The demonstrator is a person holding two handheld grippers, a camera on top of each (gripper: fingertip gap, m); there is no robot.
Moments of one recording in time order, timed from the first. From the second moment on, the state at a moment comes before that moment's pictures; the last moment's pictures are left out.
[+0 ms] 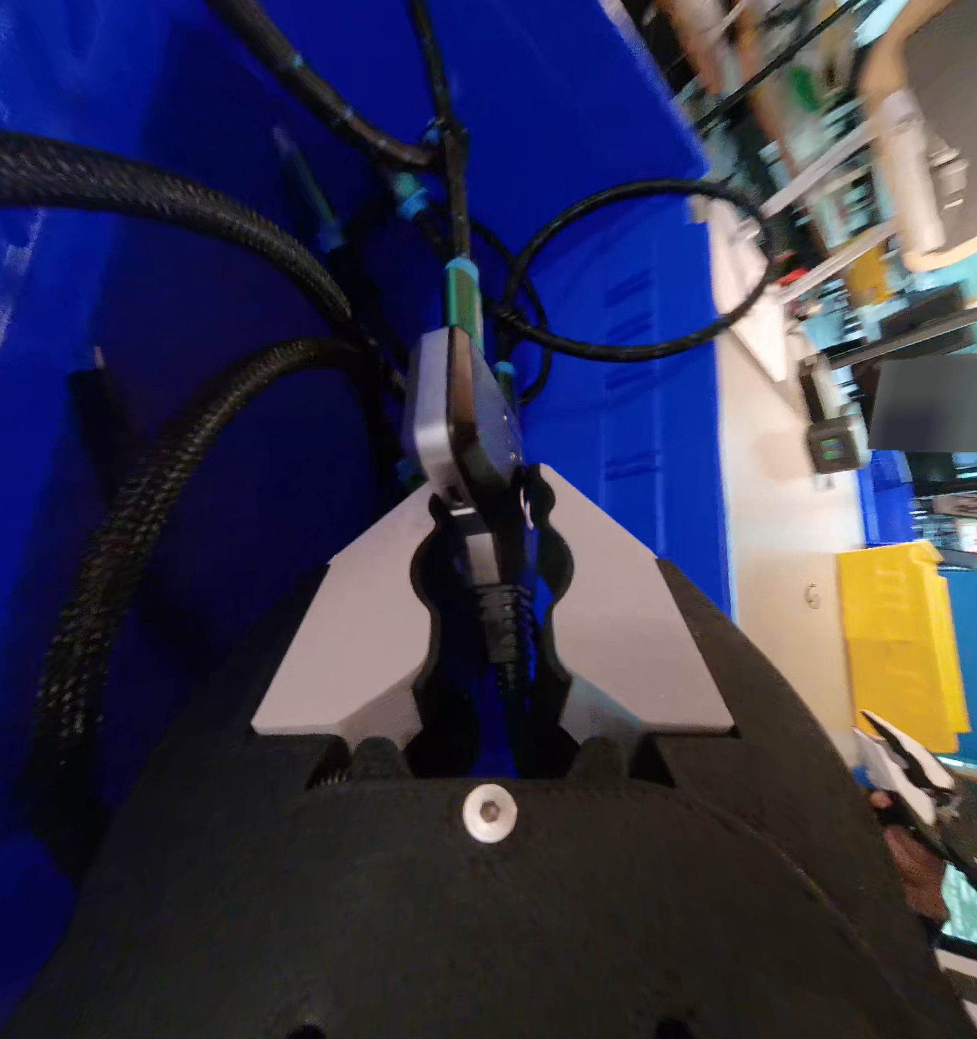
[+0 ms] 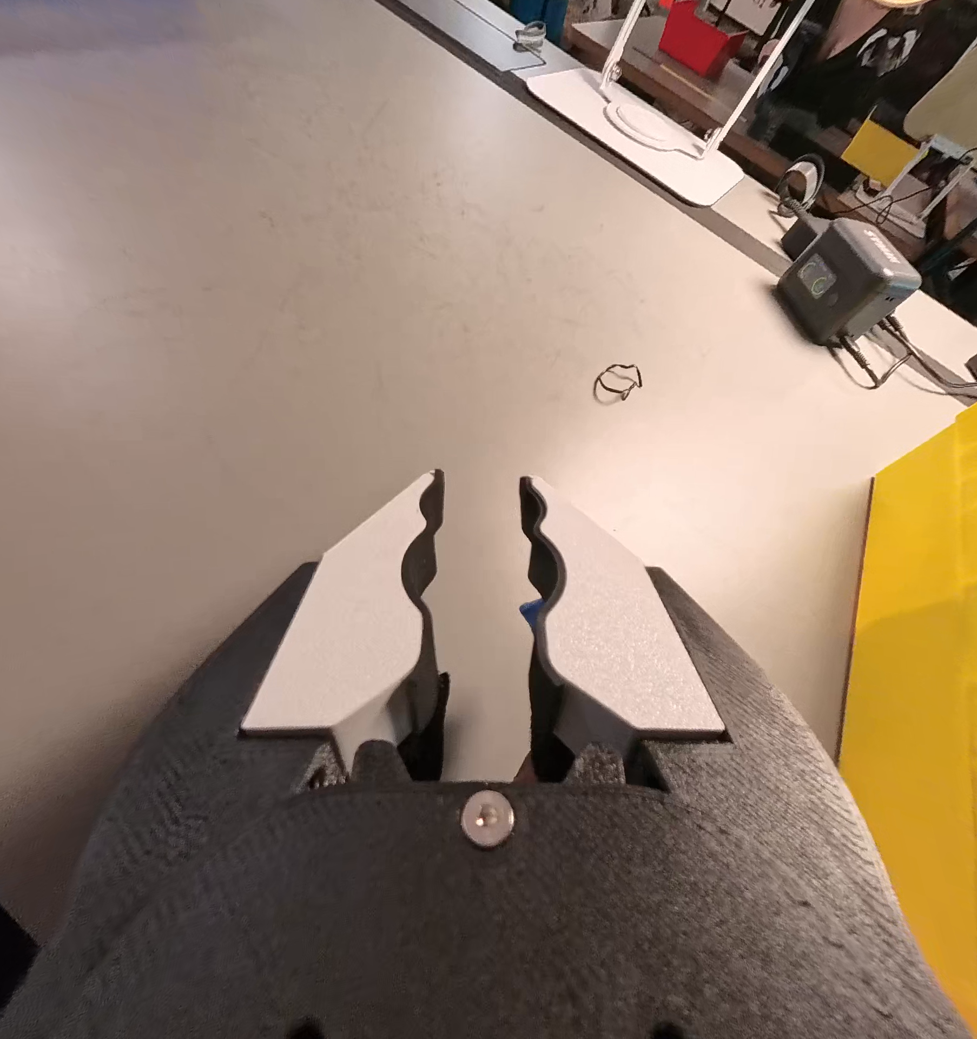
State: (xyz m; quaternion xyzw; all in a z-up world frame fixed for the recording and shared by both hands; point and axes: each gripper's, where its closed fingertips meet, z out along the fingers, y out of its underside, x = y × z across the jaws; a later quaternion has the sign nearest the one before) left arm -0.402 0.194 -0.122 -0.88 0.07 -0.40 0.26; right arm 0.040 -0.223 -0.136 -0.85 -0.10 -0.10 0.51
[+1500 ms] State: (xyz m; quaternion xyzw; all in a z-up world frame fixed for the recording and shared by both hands) left arm -0.142 0.008 0.024 -0.64 0.51 -0.32 0.48; right arm -0.031 -0.124 -0.070 -0.75 -0.22 0.00 0.62
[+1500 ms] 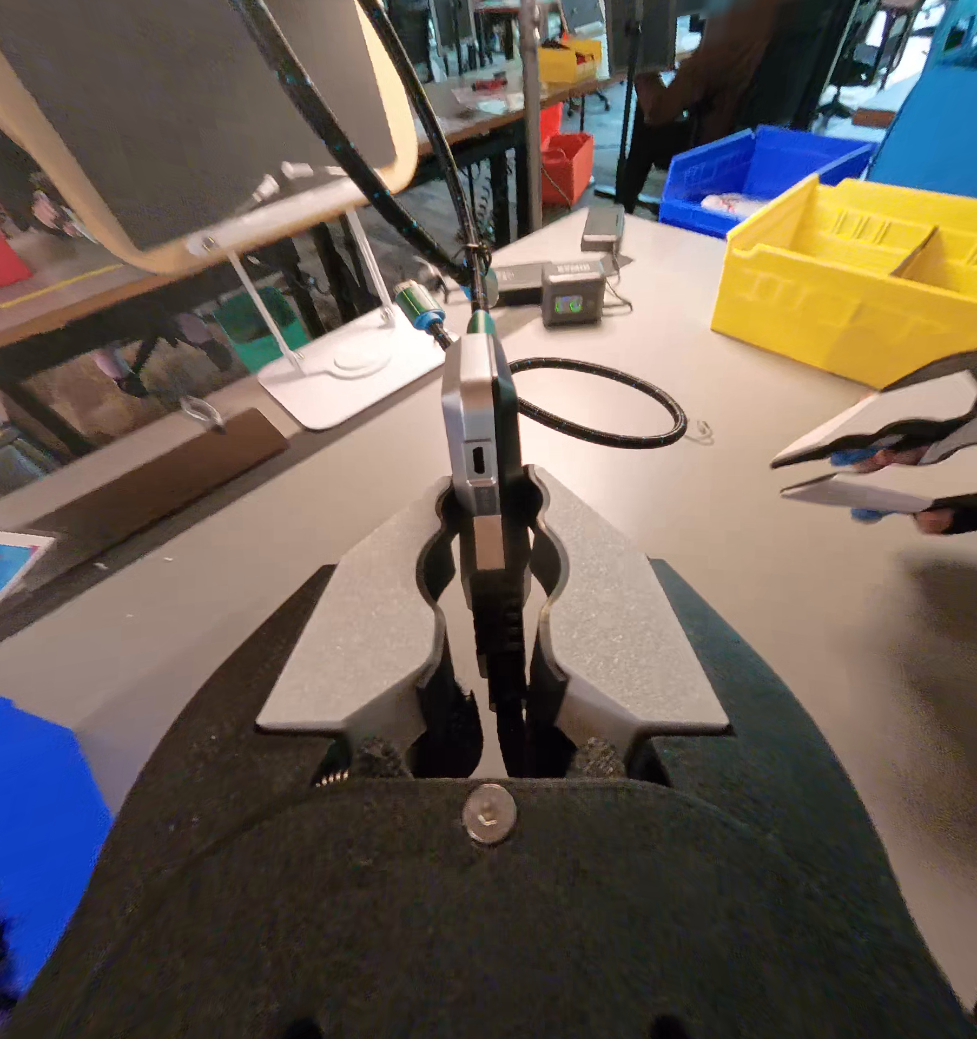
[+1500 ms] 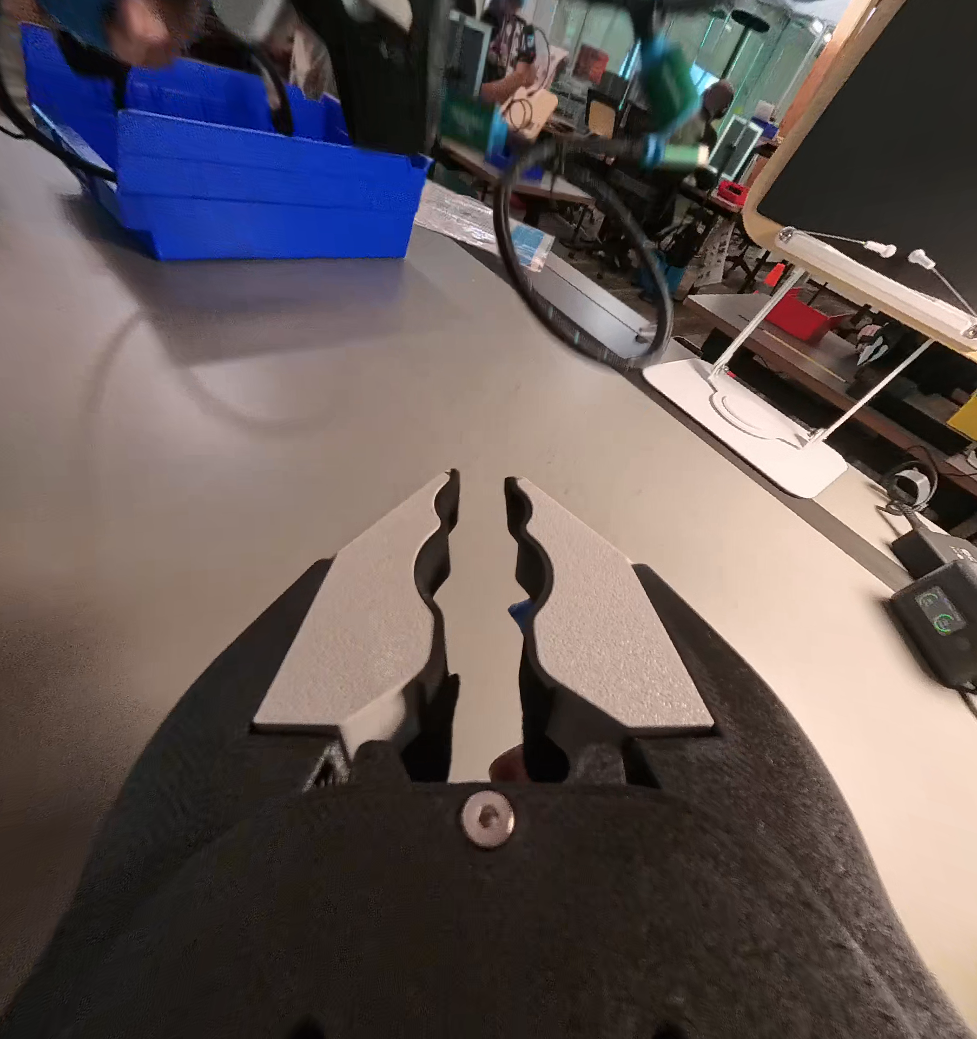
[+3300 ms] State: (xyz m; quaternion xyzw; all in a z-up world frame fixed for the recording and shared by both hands) left arm -0.038 -0.027 0.018 -0.60 0.57 -0.47 0.32; right arm 0.015 -0.145 -0.048 -0.68 -0.15 0.01 0.72
